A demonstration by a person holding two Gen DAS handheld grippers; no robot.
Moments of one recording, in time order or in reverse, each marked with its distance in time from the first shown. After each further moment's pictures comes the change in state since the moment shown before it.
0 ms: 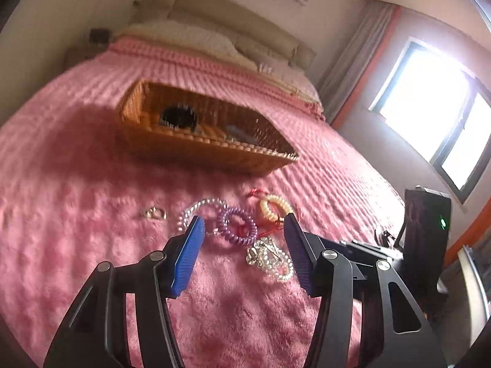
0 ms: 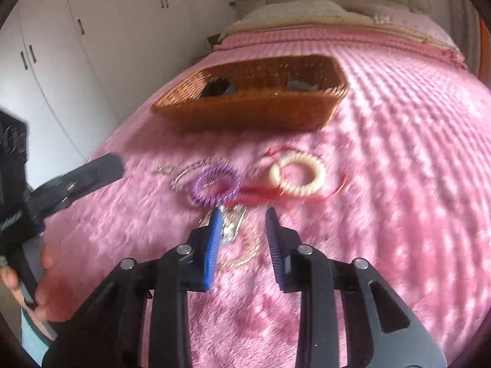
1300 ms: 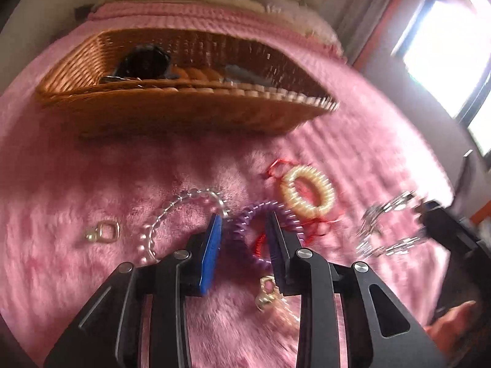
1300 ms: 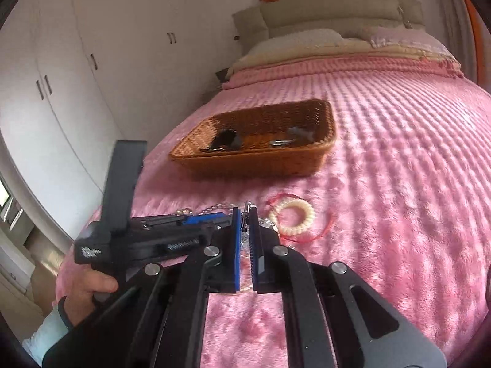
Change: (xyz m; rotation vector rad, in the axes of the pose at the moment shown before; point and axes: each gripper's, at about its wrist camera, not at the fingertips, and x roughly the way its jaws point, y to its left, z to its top) left arm 0.113 -0.014 0.011 0.117 0.270 0.145; right arm -0.049 -0.020 0.020 0.055 -0.163 0.047
